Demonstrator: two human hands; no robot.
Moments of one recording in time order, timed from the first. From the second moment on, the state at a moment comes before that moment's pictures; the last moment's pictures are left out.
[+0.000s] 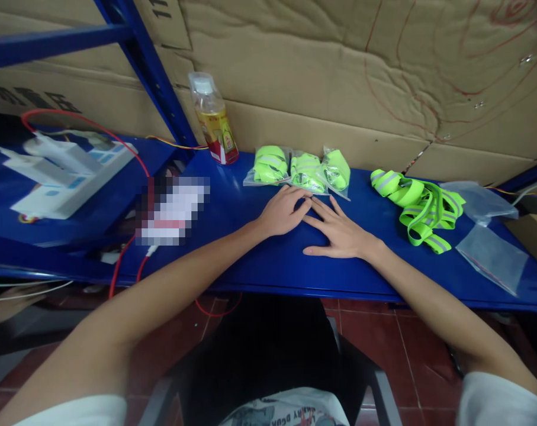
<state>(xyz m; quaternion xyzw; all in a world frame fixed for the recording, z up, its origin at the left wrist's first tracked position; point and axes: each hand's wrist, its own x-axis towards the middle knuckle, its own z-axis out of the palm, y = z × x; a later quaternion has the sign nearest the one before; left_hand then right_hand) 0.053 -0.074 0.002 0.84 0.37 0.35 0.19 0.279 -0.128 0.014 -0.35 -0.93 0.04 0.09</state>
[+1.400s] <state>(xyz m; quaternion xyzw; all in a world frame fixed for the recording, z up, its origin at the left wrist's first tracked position) 0.056 -0.075 0.013 0.73 0.24 0.44 0.46 0.248 -0.154 0.023 -0.27 -0.95 0.03 0.13</state>
